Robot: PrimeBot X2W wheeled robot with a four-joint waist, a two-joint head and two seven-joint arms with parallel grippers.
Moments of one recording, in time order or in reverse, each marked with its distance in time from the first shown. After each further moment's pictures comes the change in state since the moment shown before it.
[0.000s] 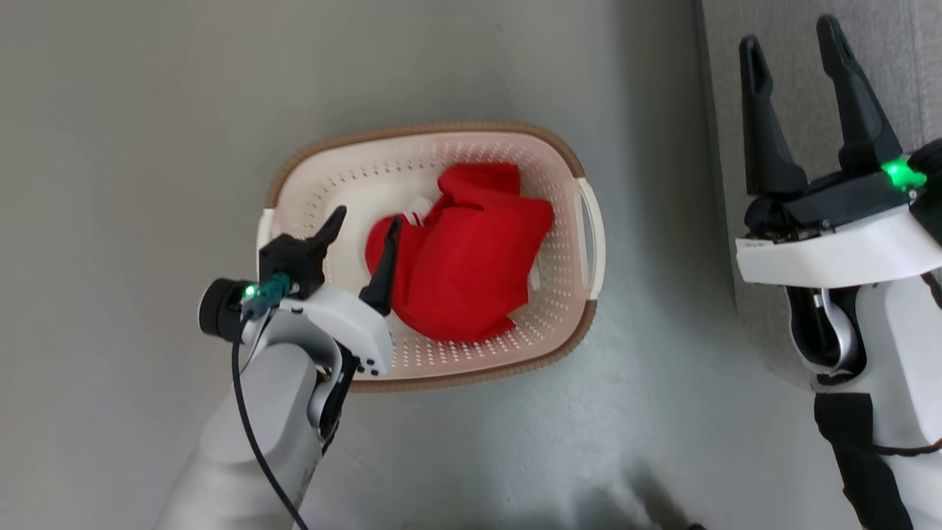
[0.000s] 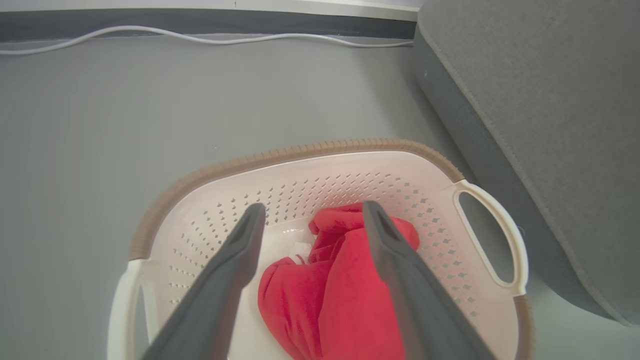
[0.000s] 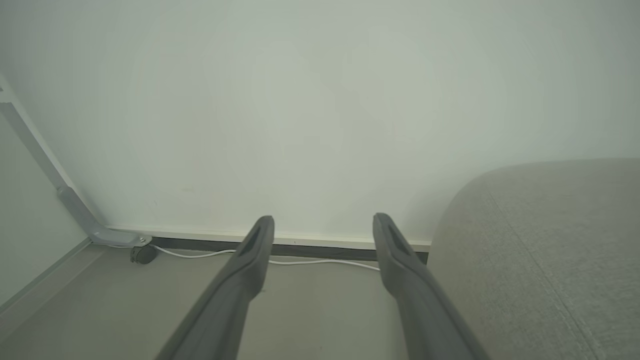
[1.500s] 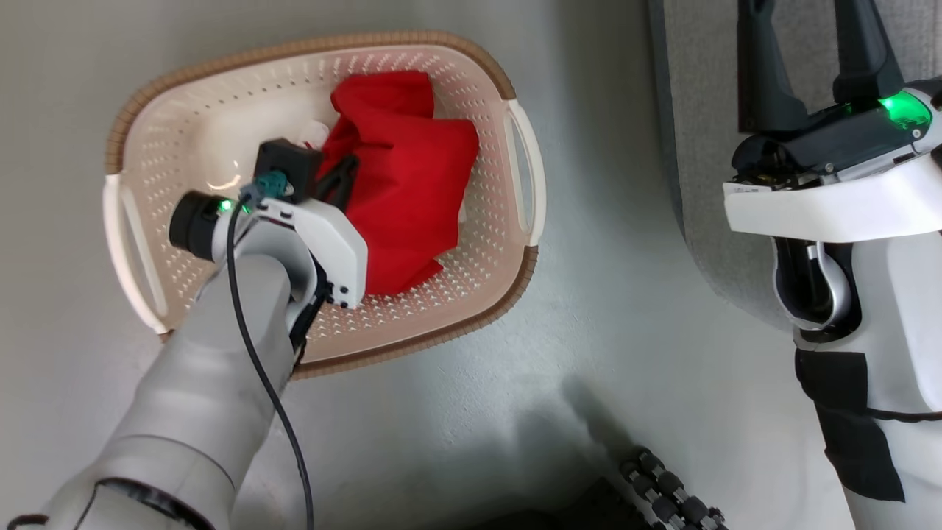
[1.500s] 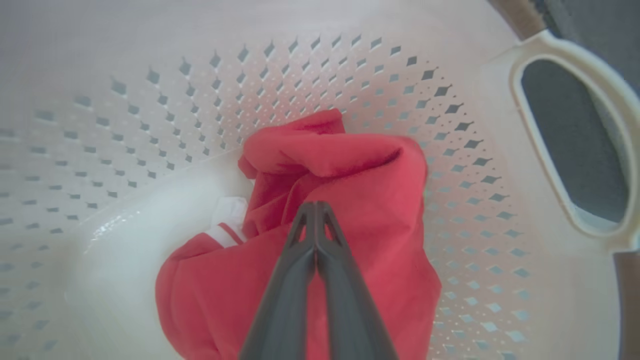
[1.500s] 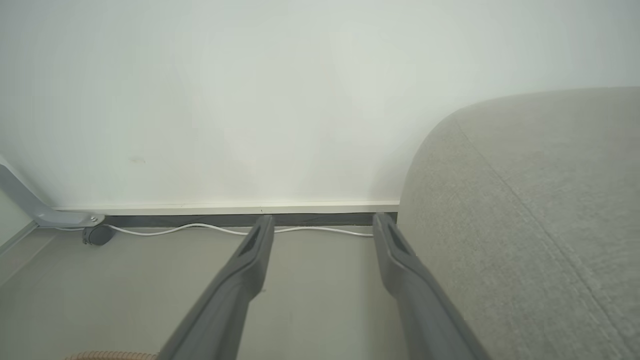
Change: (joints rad) left arm -0.394 0.002 -0.266 0.479 -0.131 -0.107 0.017; right arm -0.132 0.054 0.024 -0.029 0.054 0.000 0.000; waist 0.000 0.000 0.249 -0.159
